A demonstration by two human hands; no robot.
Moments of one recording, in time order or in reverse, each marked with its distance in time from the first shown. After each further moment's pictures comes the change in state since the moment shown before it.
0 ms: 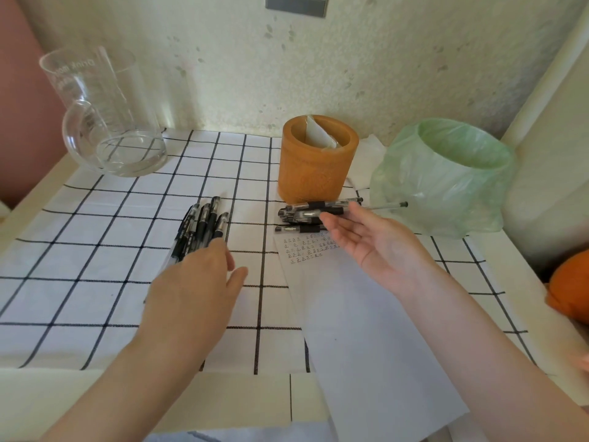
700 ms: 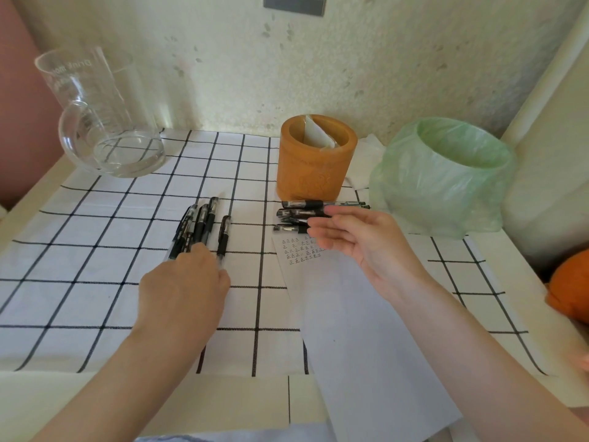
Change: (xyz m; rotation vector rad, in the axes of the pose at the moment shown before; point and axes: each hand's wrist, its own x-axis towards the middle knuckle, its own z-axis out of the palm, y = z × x) left_hand 0.008 -0.005 0.005 0.408 -0.100 -0.068; right_hand -0.002 0.008 0.006 -0.340 -0.011 -0.176
